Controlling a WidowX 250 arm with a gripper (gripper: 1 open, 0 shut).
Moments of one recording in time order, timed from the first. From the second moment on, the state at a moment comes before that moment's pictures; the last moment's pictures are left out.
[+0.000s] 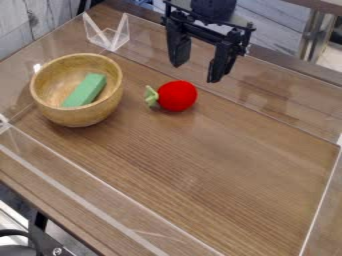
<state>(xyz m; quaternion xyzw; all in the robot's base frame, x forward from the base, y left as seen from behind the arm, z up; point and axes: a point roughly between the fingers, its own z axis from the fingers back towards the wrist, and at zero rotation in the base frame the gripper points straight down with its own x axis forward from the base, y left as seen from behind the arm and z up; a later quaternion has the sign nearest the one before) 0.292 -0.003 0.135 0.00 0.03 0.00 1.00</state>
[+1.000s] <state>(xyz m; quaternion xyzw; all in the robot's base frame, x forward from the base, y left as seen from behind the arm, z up) 0.245 0.137 0.097 -0.04 0.04 0.13 0.99</state>
